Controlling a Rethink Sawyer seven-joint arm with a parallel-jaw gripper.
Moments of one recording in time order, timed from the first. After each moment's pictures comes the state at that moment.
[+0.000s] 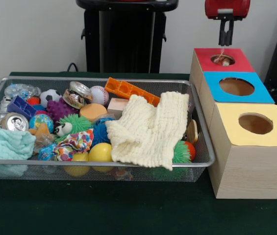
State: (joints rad) arm 0.26 -0.89 0.00 2.52 0.43 -0.67 2.06
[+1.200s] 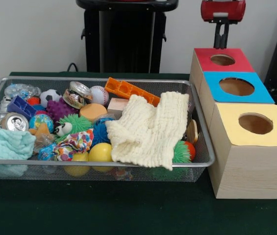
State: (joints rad) arm 0.24 -0.87 0.00 2.51 0.42 -0.65 2.06
